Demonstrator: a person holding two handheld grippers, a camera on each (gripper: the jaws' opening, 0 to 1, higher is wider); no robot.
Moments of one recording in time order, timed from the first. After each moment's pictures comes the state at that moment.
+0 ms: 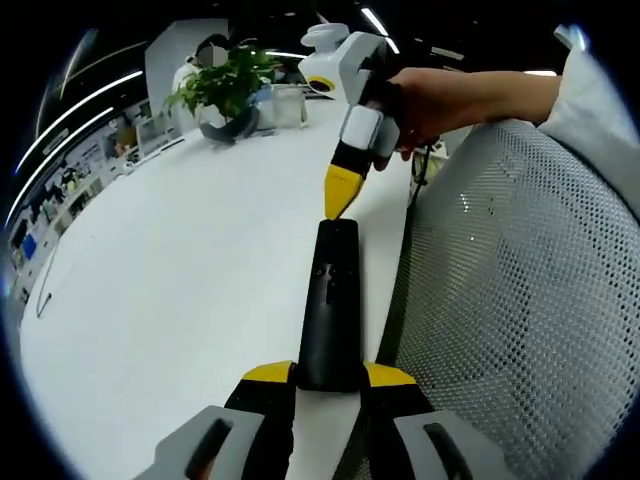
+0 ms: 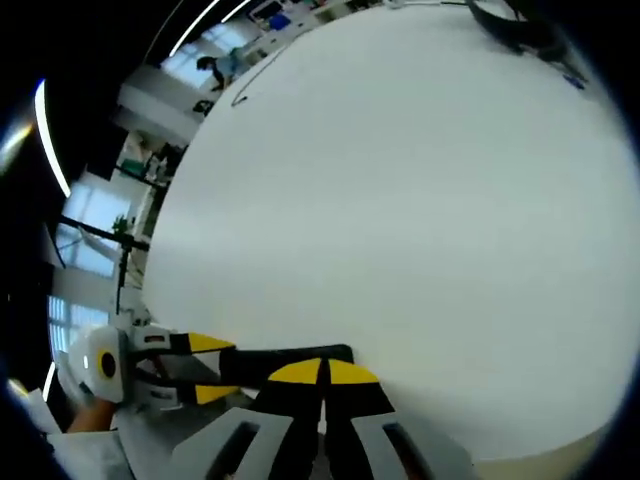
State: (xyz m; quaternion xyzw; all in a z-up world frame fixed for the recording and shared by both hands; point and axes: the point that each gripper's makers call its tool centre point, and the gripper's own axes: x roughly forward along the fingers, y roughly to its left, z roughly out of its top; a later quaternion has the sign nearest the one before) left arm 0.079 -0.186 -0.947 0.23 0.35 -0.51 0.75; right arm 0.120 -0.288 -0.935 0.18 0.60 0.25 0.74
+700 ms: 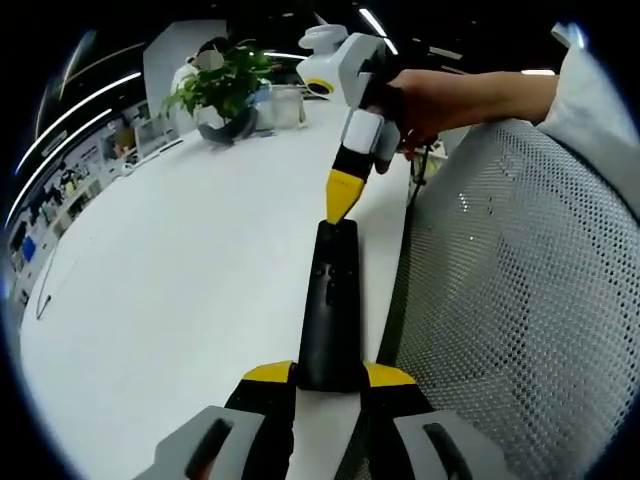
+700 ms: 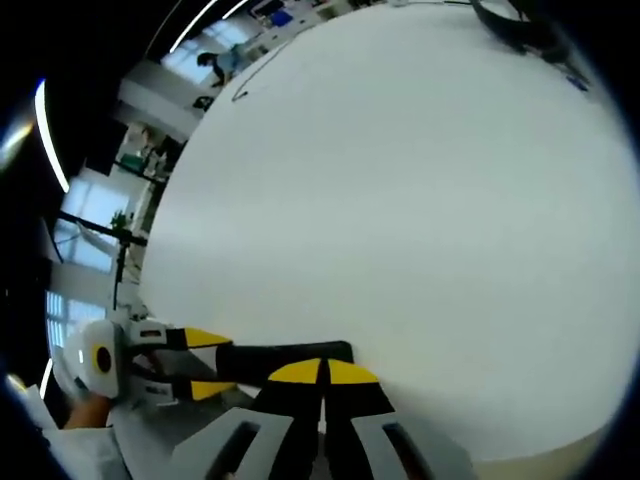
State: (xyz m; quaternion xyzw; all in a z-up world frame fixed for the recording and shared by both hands) left arm 0.080 -0.186 -0.947 0.23 0.35 -0.51 0.75; right arm 0.121 -0.288 -0.938 0.17 0.60 0.25 0.75
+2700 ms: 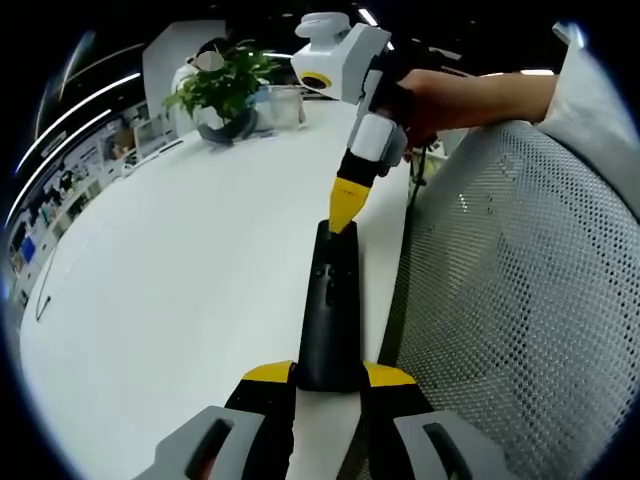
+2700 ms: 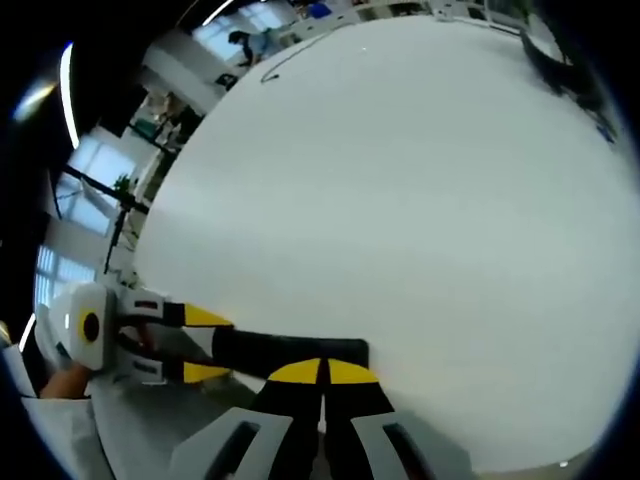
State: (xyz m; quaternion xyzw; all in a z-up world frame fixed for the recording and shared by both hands) left arm 0.081 -0.186 -0.947 0.23 0.35 -0.52 0.75; right arm 0.116 -0.277 -0.937 0.10 0.59 0.28 0.75
